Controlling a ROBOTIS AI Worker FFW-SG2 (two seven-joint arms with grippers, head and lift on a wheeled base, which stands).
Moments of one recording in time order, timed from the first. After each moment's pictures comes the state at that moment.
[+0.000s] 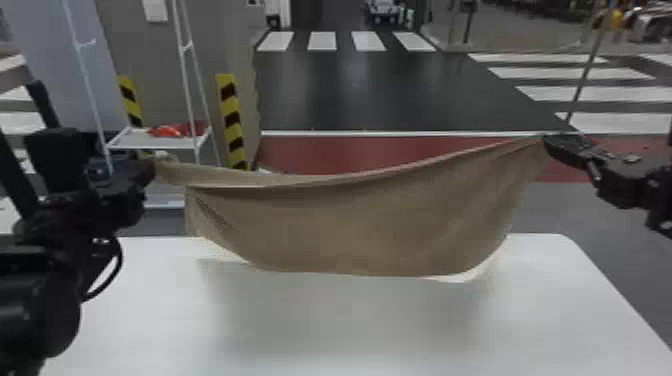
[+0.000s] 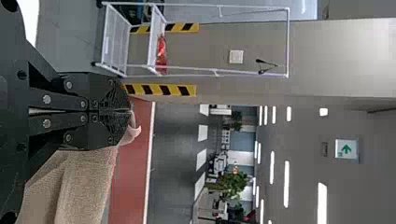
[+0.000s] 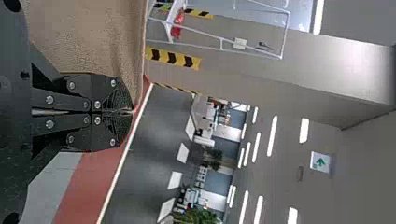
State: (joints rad) left arm -0.26 0.19 0.18 -1.82 0.19 0.61 -0.01; right arm -0.46 -0.26 -0.31 -1.47 0.10 0.27 0.77
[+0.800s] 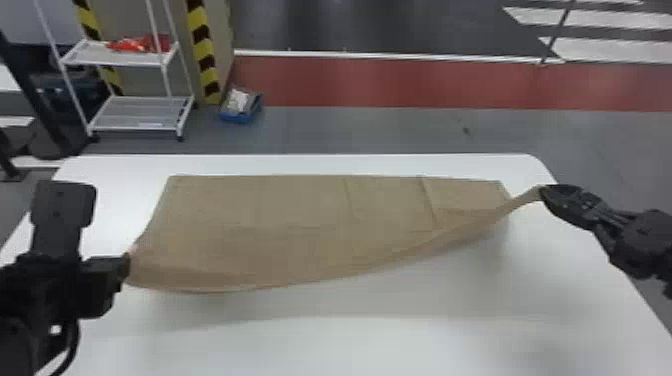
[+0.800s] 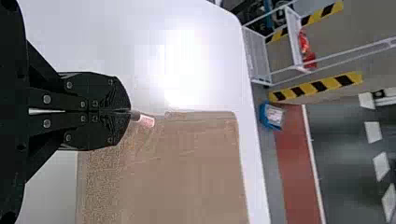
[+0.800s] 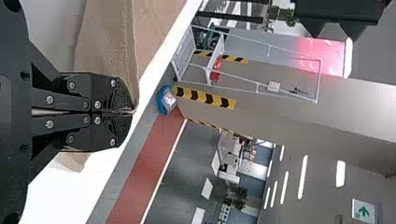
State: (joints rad) left arm 0.15 0.19 0.07 -2.35 -0.03 1.42 0.00; right arm 0.11 -0.32 -0.46 -1.68 -0.05 0.05 0.94
